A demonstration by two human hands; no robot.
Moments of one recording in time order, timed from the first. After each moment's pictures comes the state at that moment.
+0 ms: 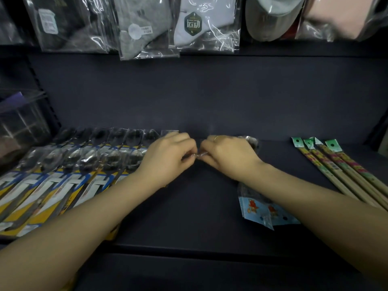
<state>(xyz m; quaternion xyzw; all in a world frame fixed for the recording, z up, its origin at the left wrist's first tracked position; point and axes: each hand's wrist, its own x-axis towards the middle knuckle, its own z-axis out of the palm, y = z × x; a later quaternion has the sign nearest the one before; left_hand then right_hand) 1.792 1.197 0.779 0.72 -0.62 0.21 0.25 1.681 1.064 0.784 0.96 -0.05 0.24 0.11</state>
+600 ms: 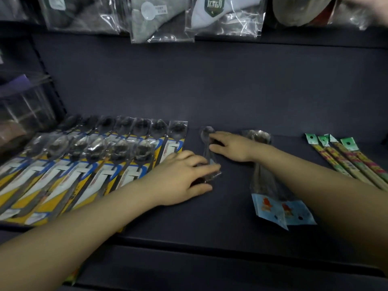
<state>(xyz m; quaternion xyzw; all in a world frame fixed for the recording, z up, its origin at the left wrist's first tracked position) 1.786 1.219 0.754 0.74 -0.67 0.05 0.04 1.722 1.024 0.763 0.98 -0.15 0.00 -0.14</state>
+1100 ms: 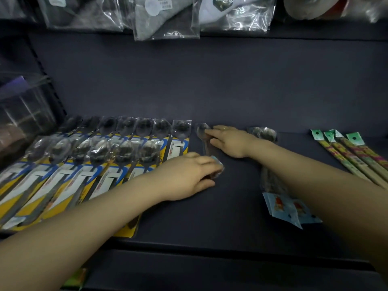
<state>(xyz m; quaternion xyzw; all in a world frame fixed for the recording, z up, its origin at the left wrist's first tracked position) 1.796 1.212 0.762 0.71 -0.70 -0.01 0.02 1.744 1.023 0.759 0.98 -0.18 -0.01 -0.05</state>
